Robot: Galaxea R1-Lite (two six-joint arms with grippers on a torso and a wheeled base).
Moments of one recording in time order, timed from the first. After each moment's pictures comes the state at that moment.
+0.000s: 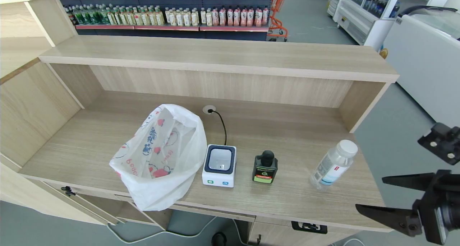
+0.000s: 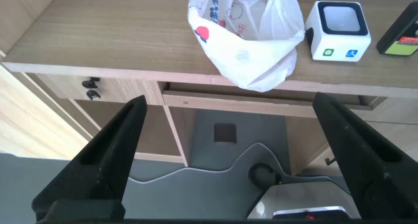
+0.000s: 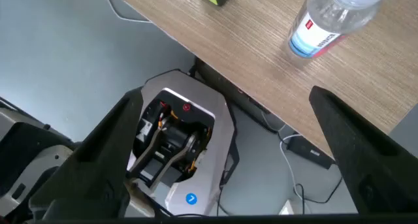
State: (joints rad) left arm -0.01 0.00 0.00 0.04 -0.05 0.03; right arm 0.43 1.11 -0.69 0.16 0.13 -0.09
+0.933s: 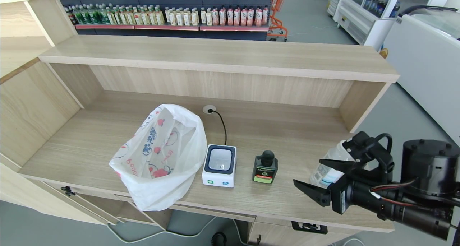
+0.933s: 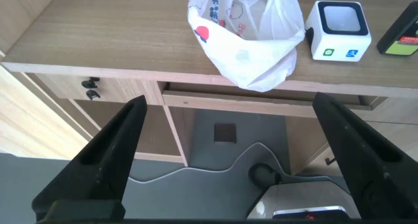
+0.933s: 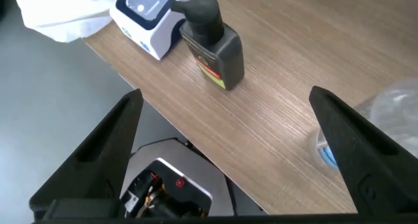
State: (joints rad) left arm -0.01 0.00 0.00 0.04 -0.05 0.03; right arm 0.49 1.57 -0.36 -0.90 0.15 -0.09
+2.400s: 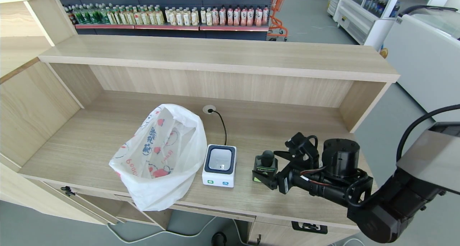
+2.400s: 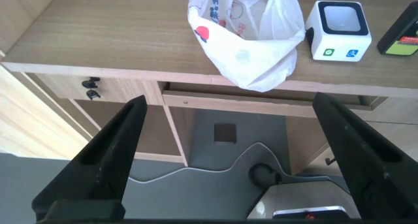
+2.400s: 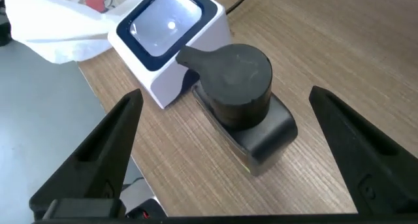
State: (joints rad) left arm -0.01 0.00 0.00 0.04 -0.05 0.03; right arm 0.51 2.07 -0.60 -1.27 0.28 -0.13
